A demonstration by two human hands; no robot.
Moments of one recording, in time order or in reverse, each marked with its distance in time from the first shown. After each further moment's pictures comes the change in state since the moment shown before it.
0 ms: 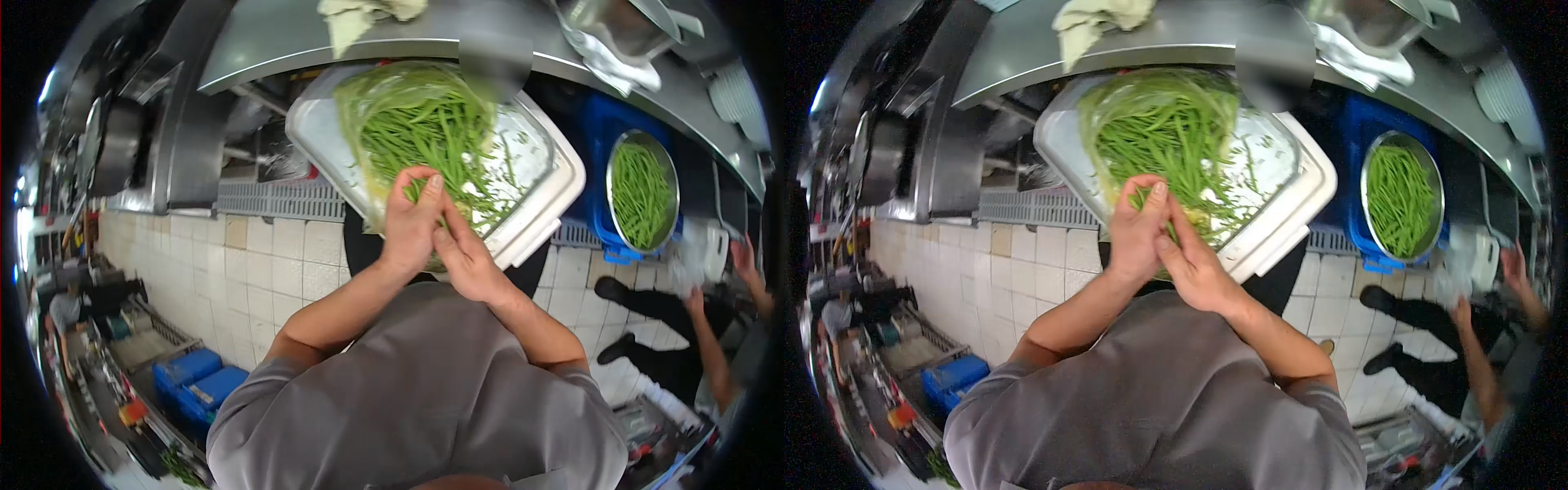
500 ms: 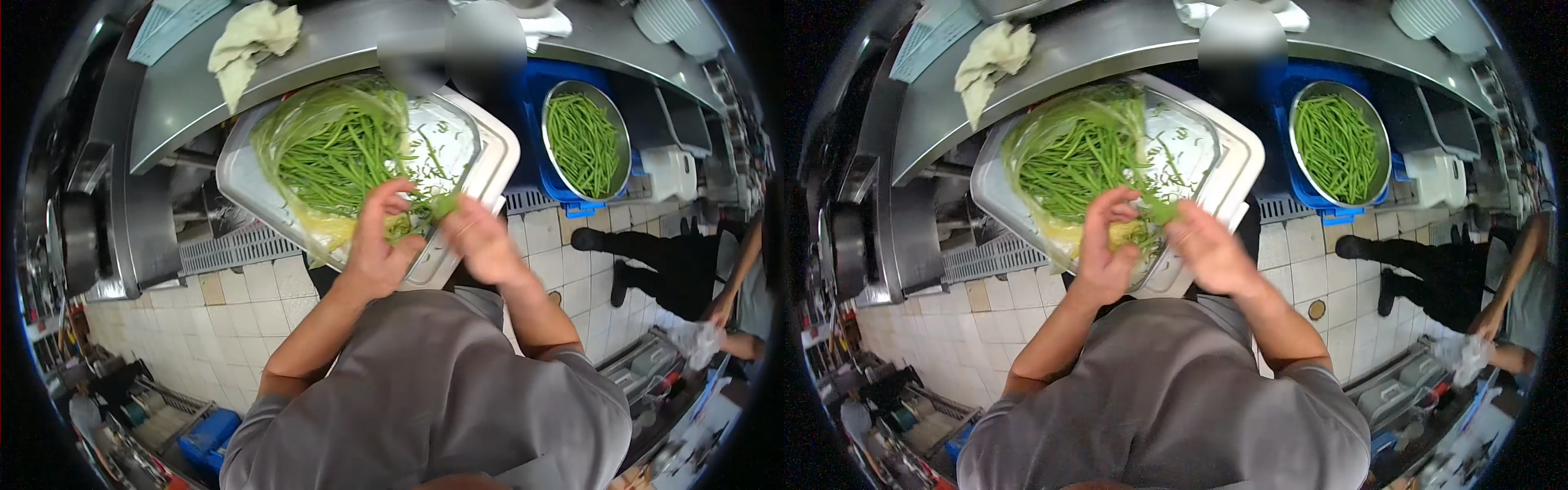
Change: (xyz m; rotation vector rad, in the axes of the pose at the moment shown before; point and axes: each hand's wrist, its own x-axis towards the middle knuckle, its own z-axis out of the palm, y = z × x) left_hand 0.002 0.005 0.020 0.493 -0.469 0.470; right_hand -0.040 -0.031 -0.073 0.339 0.318 0.258
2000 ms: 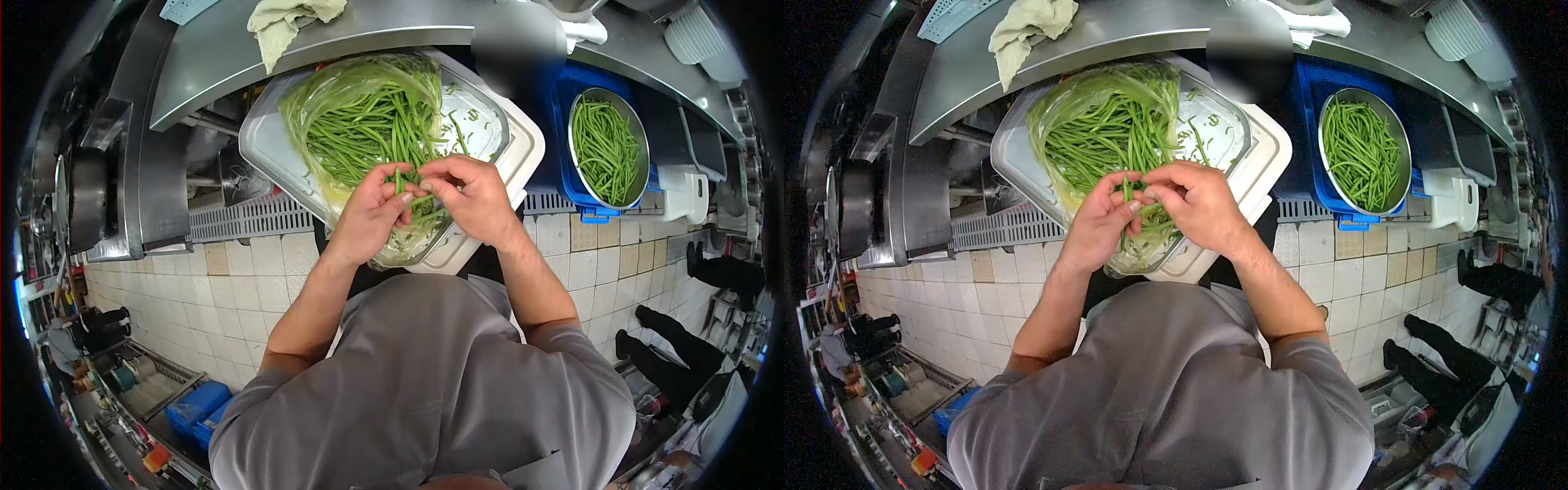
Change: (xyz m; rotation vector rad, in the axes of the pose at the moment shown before) left_hand -0.010 -0.031 -0.044 -0.440 -0.110 -0.531; right_hand 0.062 -0.008 0.028 -0.481 -0.048 -0.414
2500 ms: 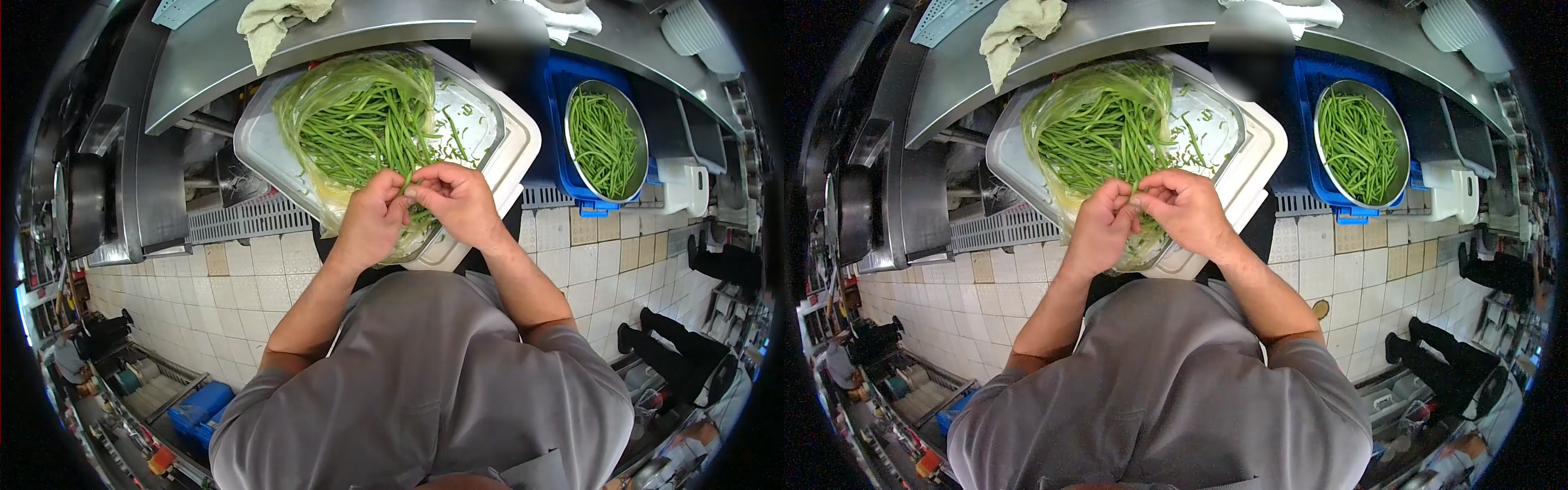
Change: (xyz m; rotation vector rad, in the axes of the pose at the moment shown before) left_hand -0.003 -0.001 0.017 0.404 0.121 0.066; right_hand -0.016 0.017 0.018 0.260 -0.004 0.227
